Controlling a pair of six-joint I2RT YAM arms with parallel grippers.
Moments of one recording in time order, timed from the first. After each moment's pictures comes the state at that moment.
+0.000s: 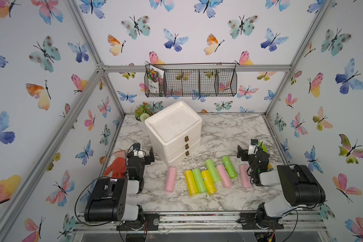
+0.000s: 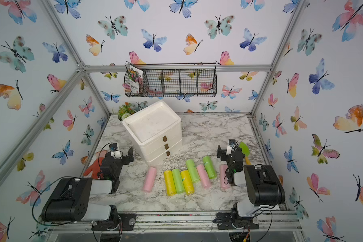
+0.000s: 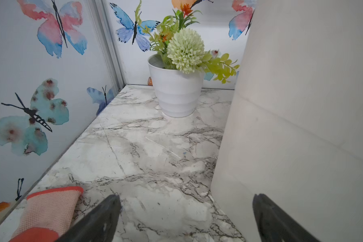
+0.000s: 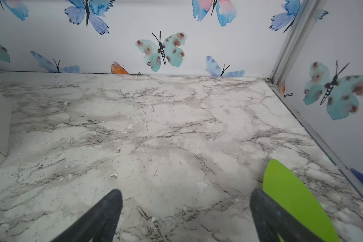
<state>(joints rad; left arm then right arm) -0.02 1.41 0.20 1.00 -0.07 -0.04 0.06 1.57 0.30 1.02 0.01 -0.04</state>
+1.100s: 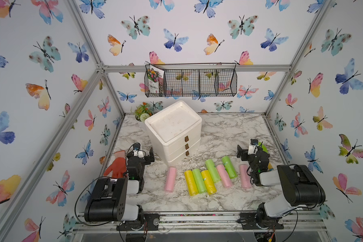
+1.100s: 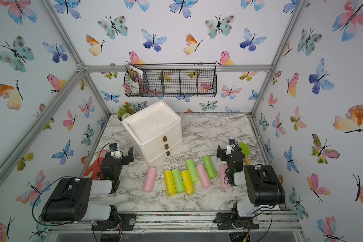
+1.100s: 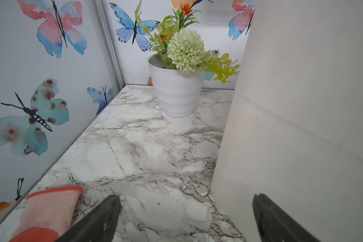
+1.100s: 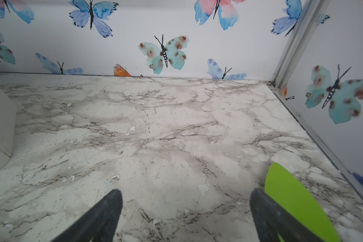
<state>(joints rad) -0.02 1.41 0.20 1.00 -0.07 -0.04 0.06 1.57 0.30 1.03 0.00 -0.04</state>
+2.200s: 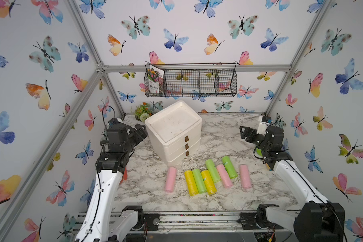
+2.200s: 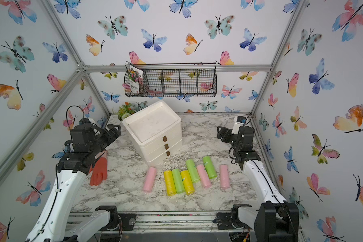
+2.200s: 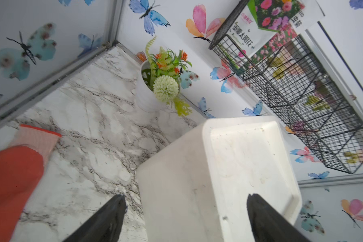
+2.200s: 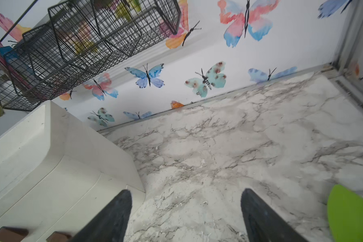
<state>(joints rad) -0.08 1.00 1.16 -0.63 0.01 -0.73 0.06 1.19 0.82 0.01 -0.26 0.39</state>
